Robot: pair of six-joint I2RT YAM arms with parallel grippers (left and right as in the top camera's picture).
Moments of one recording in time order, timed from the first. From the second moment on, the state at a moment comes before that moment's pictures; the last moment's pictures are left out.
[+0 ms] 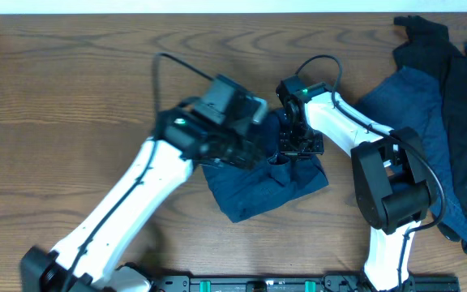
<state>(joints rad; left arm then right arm) -0.58 1.50 1.36 -0.99 0.35 -0.22 0.41 2.08 1.41 -1.01 -0.08 0.44</state>
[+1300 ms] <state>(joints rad) -0.72 1.57 1.36 -0.96 0.32 -0.28 0.31 1.99 1.36 -1.06 -0.09 0.51</state>
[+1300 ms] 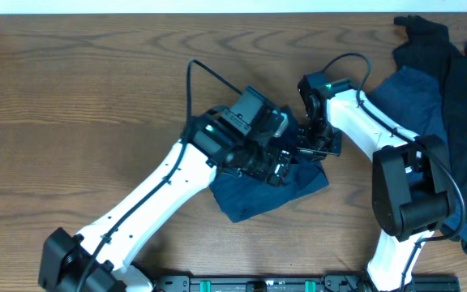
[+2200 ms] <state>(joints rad) -0.84 1.80 1.36 -0.79 0.18 -0.31 0.31 1.99 1.27 -1.00 -0.17 0.51</state>
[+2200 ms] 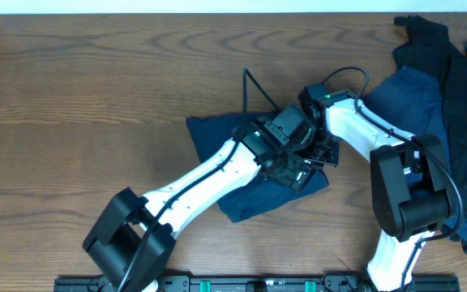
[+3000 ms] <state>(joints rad) -0.96 1.68 1.36 -0.74 0.18 -0.30 0.31 1.99 1.27 -0.97 -0.20 0.52</state>
